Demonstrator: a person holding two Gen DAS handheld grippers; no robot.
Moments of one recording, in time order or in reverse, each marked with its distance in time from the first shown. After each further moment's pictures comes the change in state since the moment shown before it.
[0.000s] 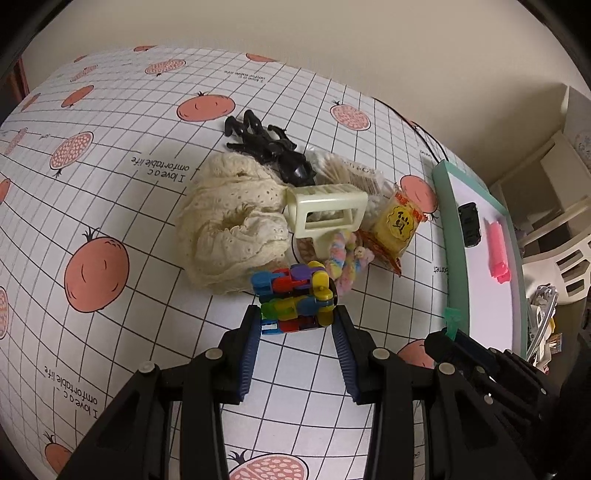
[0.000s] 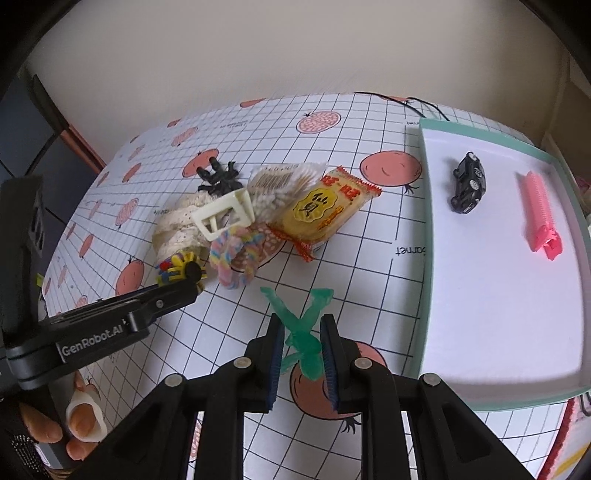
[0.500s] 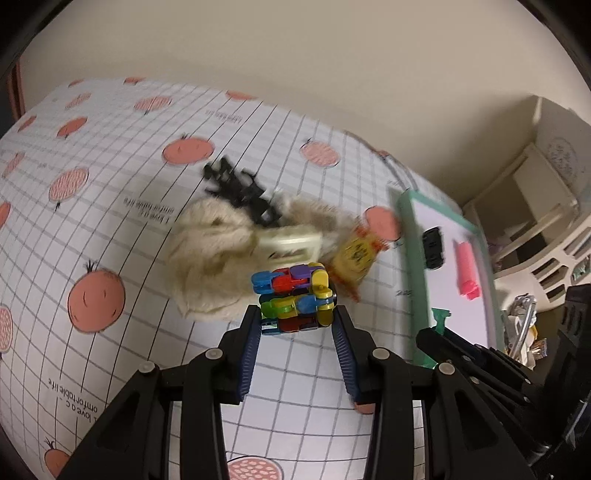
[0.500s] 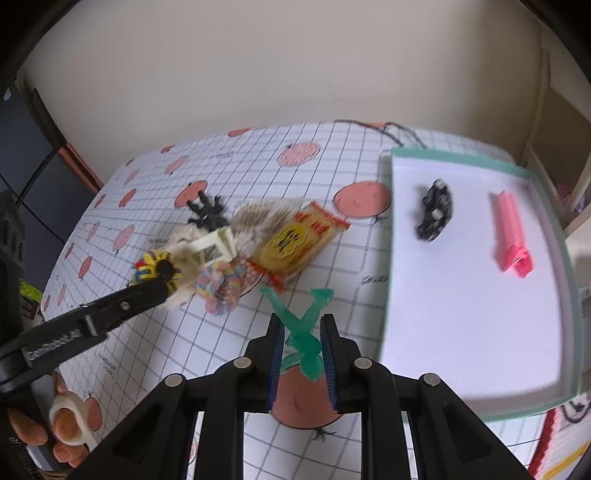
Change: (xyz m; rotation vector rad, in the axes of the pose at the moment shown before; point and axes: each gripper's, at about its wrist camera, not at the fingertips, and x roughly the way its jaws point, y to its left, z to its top) left arm -0.035 -0.020 0.006 0.030 -0.121 -0.065; right arm -0.026 -0.020 0.013 0.012 -0.085 -0.024
